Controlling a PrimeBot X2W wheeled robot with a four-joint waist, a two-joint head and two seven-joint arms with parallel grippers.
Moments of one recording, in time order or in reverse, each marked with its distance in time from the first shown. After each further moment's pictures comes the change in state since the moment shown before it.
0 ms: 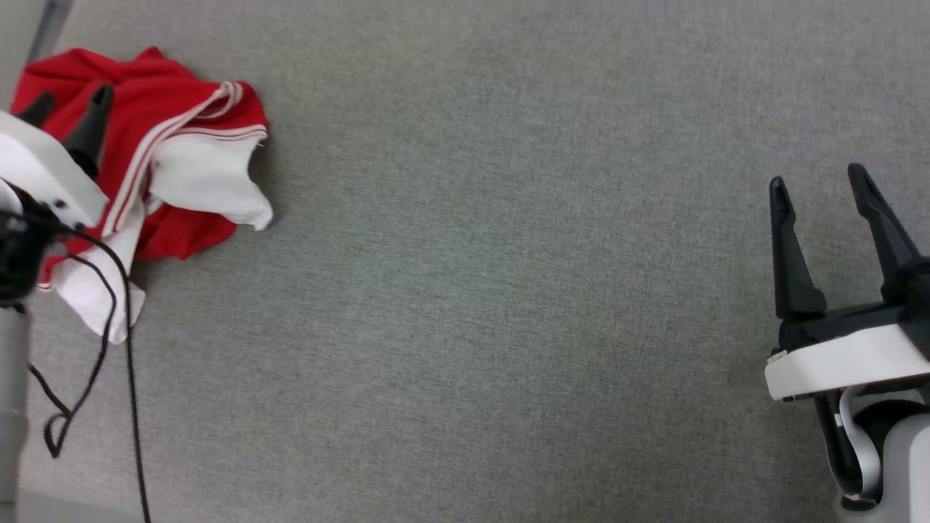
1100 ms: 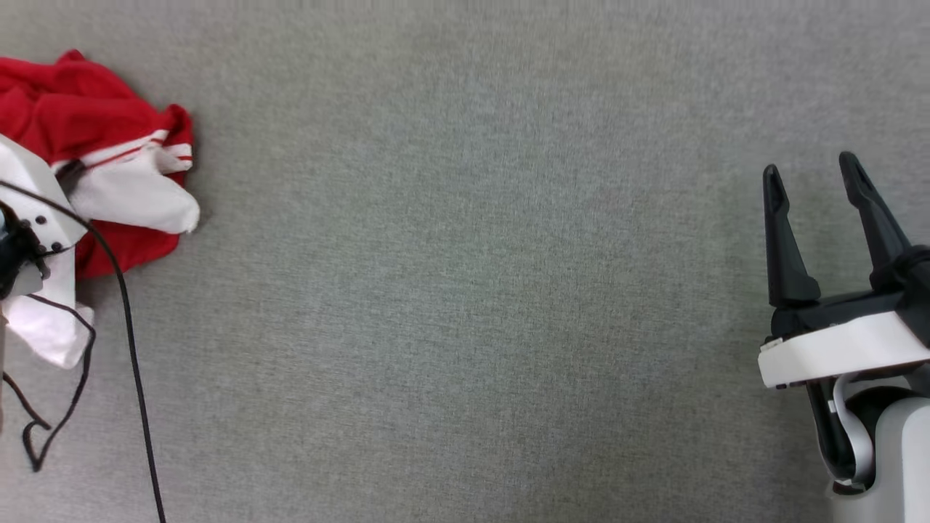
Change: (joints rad) left arm -0.133 0.072 -0.135 0.319 -0.088 0.000 0.179; right arm -0.044 0.000 -0.001 0.061 0.043 0.000 -0.042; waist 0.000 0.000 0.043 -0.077
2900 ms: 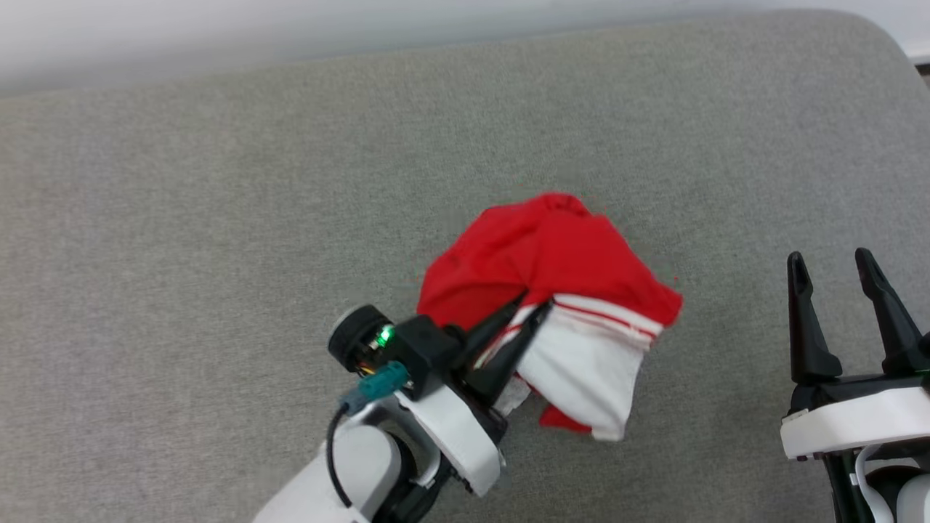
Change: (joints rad) left arm 0.466 -0.347 -0.506 -0.730 0.266 0.016 -0.616; right arm 0.186 -0.001 -0.064 -0.009 0.114 0.000 -0.013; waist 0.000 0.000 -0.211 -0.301
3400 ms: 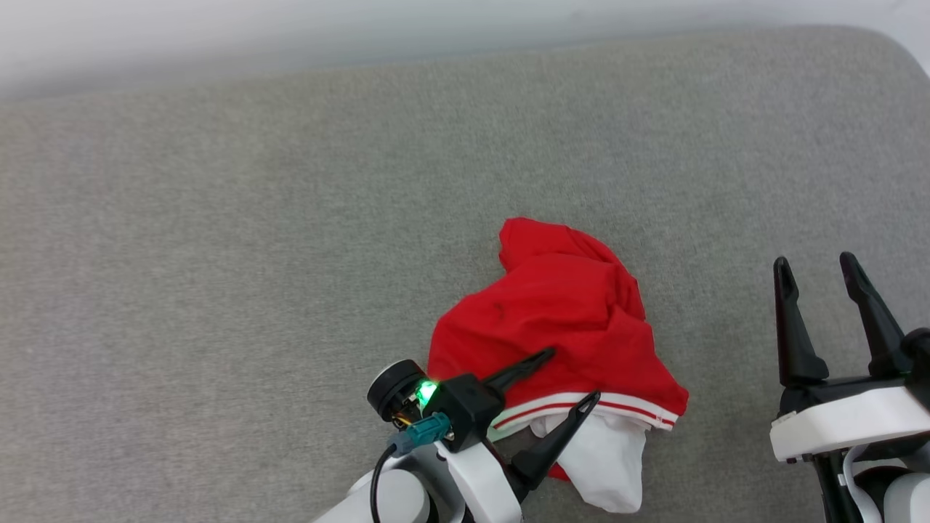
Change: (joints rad) left arm 0.002 0.004 -0.188 0.132 -0.037 -0.016 -0.050; right arm -0.012 0.000 0.013 0.033 -0.007 0.000 -0.010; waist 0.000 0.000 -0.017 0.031
